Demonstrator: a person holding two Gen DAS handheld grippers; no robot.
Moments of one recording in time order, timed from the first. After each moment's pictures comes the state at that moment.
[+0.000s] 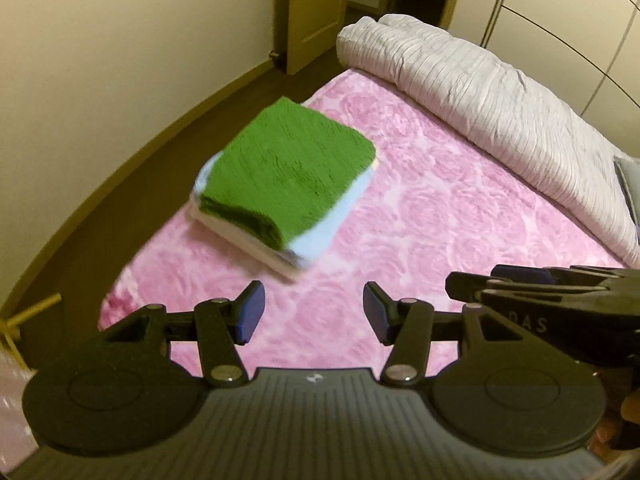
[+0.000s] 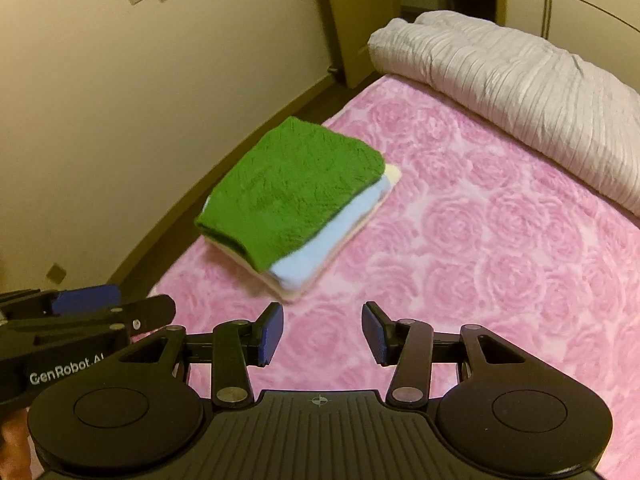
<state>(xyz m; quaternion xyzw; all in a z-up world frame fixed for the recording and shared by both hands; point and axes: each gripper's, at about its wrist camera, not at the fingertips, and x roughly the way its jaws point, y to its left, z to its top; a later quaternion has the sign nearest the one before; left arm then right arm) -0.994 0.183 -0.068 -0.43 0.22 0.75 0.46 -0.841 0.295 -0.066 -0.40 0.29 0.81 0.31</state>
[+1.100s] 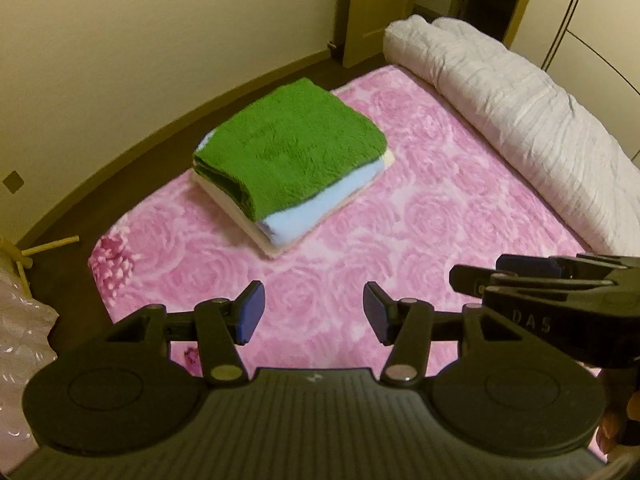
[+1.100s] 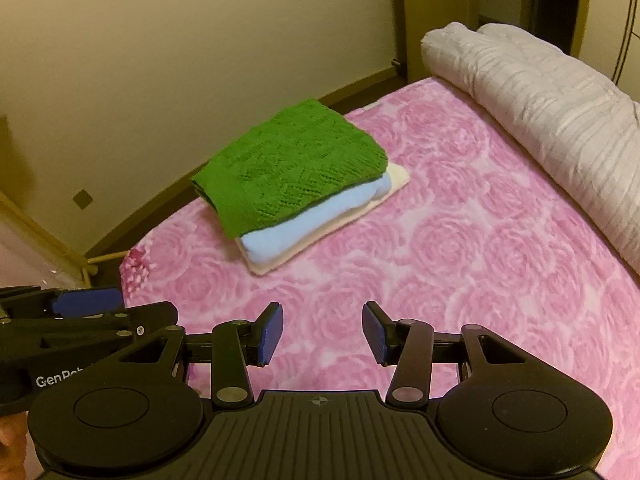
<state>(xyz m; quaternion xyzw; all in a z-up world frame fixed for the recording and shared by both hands) -0.924 0.229 -0.082 -0.45 0.18 0.79 0.36 -0.794 0.366 -0.083 -0.43 0.23 0.85 0.19</state>
